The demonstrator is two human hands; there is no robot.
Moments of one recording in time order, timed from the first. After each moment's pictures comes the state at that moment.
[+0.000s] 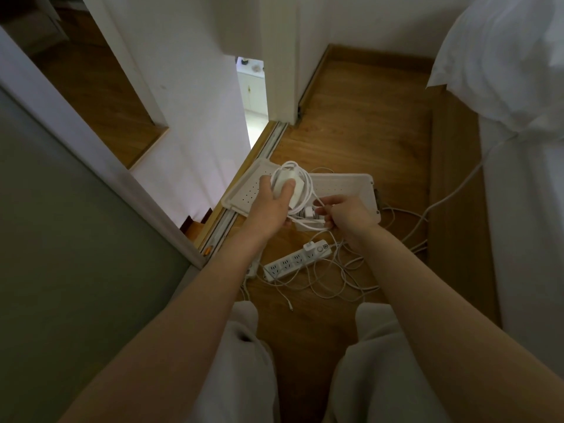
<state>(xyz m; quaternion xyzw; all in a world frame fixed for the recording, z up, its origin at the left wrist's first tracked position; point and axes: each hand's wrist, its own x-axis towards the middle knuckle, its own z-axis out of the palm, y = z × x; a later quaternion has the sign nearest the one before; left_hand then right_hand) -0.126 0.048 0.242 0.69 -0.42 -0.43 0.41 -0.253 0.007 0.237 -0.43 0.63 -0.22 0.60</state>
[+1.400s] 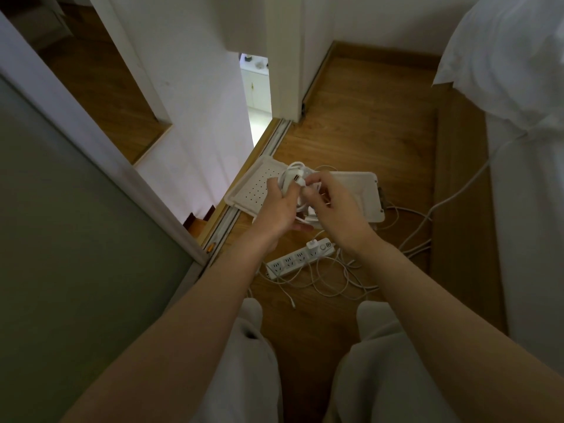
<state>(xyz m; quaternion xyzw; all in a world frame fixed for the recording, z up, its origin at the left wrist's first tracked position) -0.134 0.051 0.240 0.64 -0.35 -0.51 0.45 -0.246 0.030 0.245 -0.71 0.45 -0.31 0.44</state>
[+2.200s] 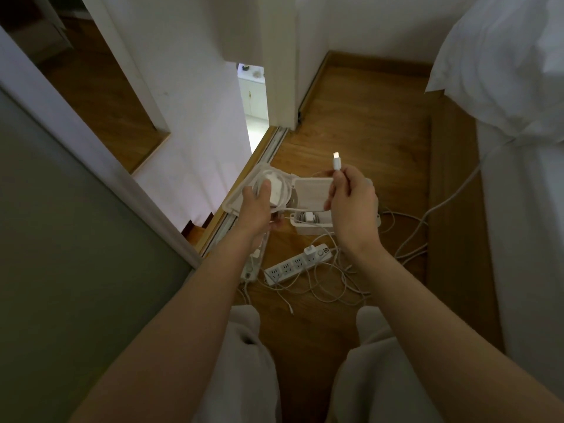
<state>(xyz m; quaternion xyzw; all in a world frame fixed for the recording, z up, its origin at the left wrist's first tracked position) -0.108 0.038 0.226 0.67 -0.26 -0.50 0.48 -0.249 0.036 0.269 -0.58 0.54 -0.45 0.41</state>
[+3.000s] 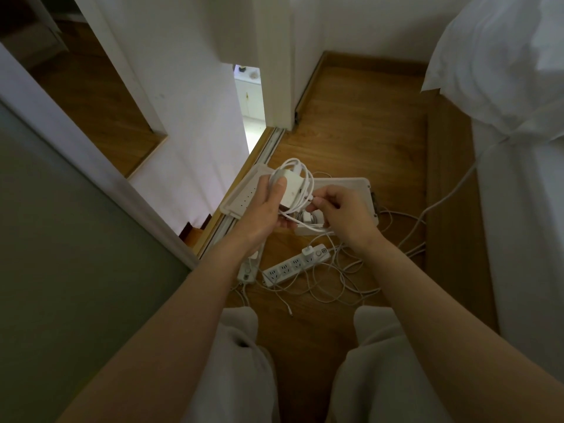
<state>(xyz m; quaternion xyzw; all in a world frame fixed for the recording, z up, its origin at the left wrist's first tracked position) -0.121 0.051 0.244 0.59 -0.42 -0.51 0.47 -0.265 0.018 0.244 -0.66 0.51 -0.30 0.47</state>
